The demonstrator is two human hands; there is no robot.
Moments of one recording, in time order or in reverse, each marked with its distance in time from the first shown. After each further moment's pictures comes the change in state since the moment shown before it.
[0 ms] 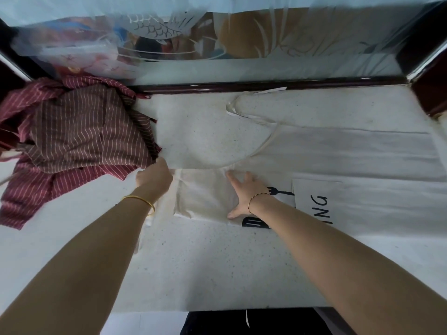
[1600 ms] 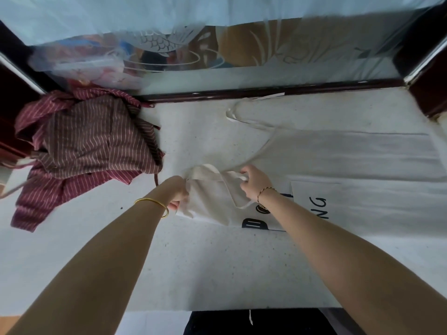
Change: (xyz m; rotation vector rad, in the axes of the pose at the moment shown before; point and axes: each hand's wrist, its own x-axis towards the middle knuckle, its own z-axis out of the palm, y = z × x) left_hand -0.024 0.029 -0.007 -0.304 -0.462 -0.142; right_hand -0.006 0.013 -0.024 0.643 0.231 0.072
